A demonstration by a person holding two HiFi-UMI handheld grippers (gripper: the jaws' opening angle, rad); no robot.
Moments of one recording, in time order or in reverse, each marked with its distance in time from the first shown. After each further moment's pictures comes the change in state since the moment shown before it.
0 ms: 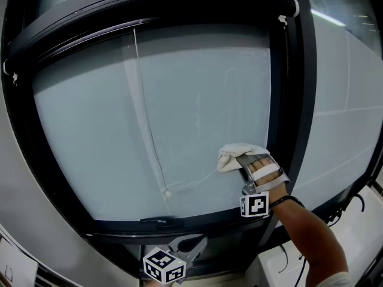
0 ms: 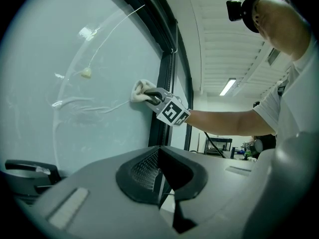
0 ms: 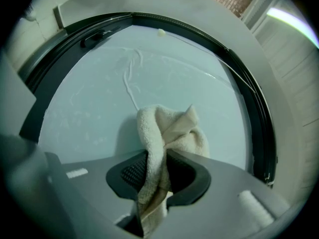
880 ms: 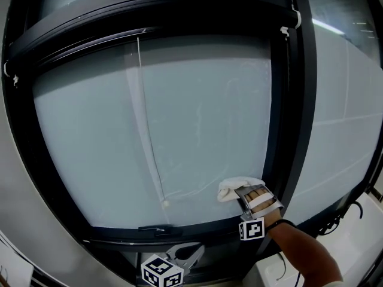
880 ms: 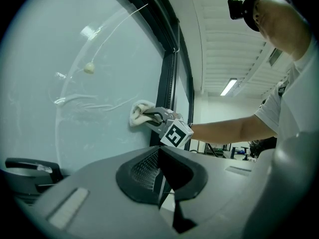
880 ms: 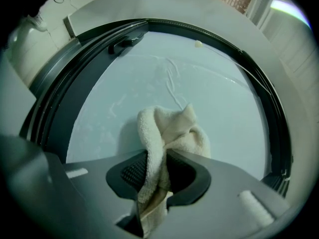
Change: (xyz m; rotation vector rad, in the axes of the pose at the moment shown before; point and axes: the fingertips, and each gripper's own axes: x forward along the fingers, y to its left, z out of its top) left arm -0.003 0.012 -0.003 0.005 0.008 0.013; right arm -0.026 0.093 0.013 -0.017 -0.030 0.146
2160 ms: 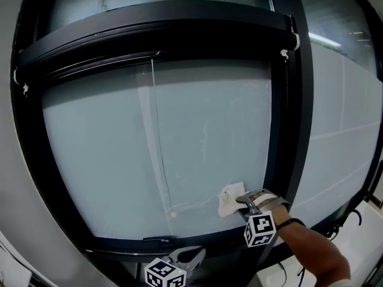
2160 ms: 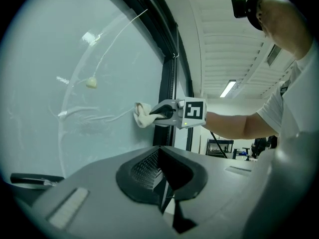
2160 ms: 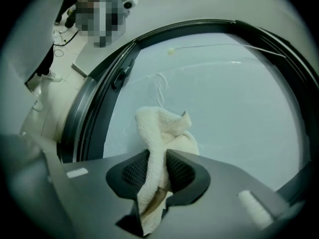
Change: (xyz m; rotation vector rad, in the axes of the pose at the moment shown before) left arm -0.006 0.010 0.024 0.023 -0.043 0.002; right arm -0.025 -0.027 0.013 0.172 -0.068 0.426
